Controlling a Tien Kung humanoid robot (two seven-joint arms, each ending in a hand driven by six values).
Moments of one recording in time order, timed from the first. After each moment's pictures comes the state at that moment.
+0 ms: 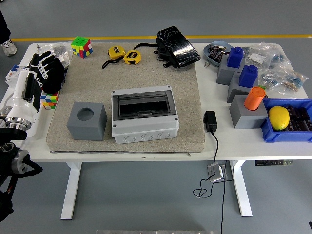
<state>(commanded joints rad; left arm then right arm) -0.21 0.21 -1.43 -1.23 1.11 0.08 -0.27 0.12 -0.12 1.75 0.18 -1.45 -0.17 -0.12</state>
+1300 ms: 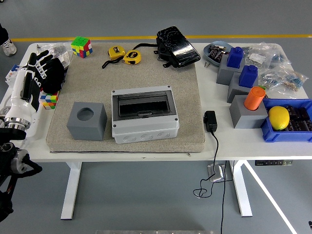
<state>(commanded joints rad) -0.21 0.21 -1.44 -1.24 1.10 0.08 -0.27 0.12 -0.12 1.74 0.18 -1.45 -0.17 -0.11</state>
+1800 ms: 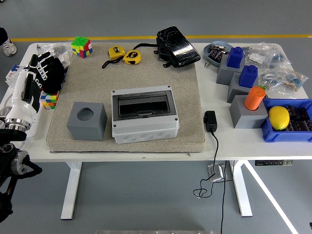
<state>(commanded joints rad) -0.20 0.21 -1.43 -1.24 1.10 0.09 -0.27 0.12 -0.12 1.74 0.18 -1.45 -0.17 -0.12</state>
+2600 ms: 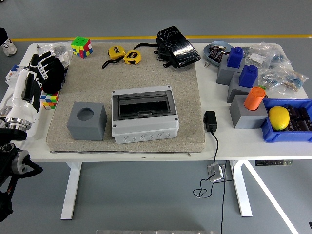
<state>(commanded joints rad) -0.21 0.21 -1.42 -1.24 1.10 0.09 -0.27 0.12 -0.12 1.74 0.18 -1.45 -0.17 -0.12</state>
